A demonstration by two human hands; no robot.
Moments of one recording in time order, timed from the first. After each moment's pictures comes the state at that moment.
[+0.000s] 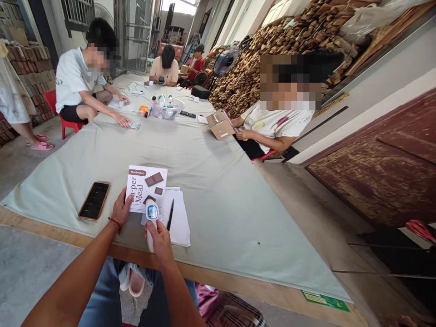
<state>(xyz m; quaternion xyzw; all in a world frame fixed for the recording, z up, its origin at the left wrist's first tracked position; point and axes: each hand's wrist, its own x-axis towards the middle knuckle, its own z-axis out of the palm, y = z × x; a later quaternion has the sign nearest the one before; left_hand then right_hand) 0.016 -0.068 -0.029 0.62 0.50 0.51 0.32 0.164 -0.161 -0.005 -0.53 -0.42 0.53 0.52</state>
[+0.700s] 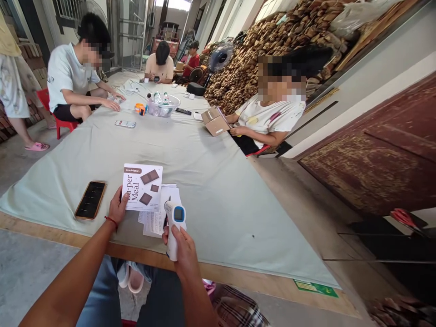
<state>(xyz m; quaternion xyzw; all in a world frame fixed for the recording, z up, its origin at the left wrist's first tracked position) 0.016 -0.067 -0.025 0.62 0.52 0.51 0.31 0.211 -0.189 0.028 -0.52 -0.30 0.55 0.58</state>
